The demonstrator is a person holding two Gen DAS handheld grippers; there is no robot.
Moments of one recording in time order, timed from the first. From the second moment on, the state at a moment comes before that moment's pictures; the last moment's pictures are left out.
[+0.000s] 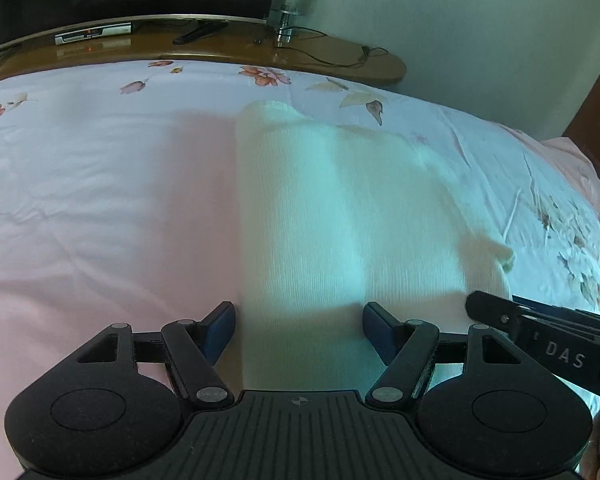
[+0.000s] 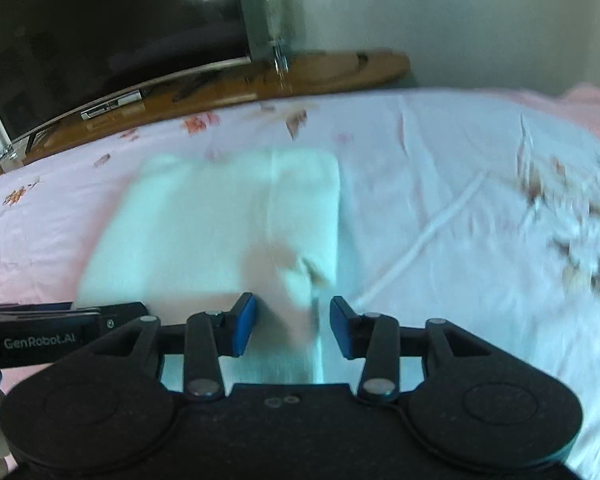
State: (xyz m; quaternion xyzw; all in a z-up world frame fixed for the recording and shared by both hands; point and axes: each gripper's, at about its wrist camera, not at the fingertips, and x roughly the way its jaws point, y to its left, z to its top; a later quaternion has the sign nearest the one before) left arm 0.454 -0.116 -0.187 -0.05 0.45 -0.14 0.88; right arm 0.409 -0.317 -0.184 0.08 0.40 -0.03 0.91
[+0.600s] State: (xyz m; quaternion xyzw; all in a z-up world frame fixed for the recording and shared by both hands) left arm 0.406 -0.108 -0.188 -0.04 0.44 -0.15 0.88; right arm 0.336 -0.317 -0.190 0.12 0.41 -0.01 0.90
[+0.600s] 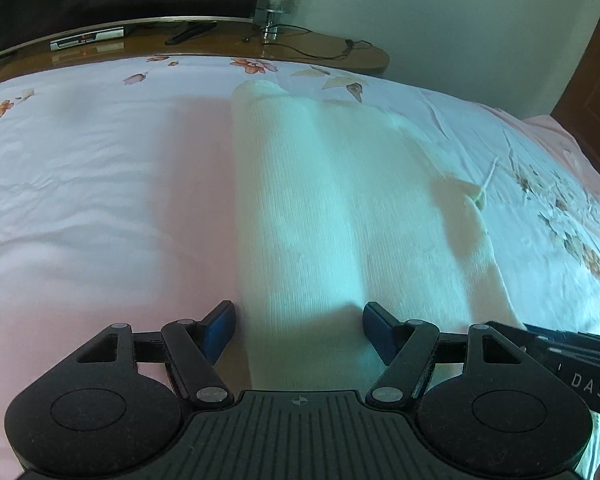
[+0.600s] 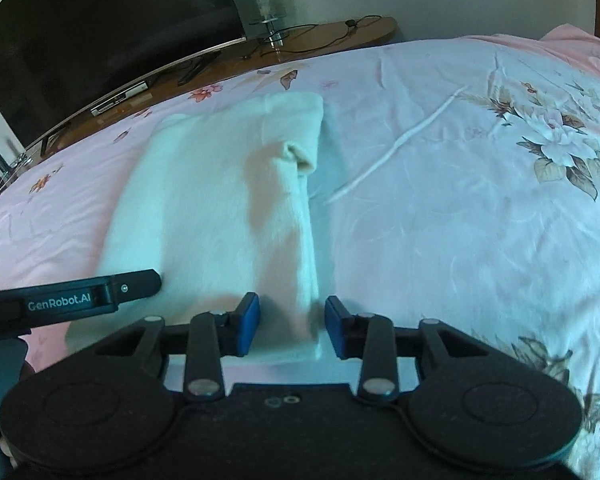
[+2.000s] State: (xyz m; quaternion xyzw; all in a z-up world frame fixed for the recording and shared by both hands) left arm 0.434 -0.094 -0.182 -0.13 0.47 -0.13 0.86; right arm 0.369 -0.332 -0.169 0.16 0.39 -0.02 0.91
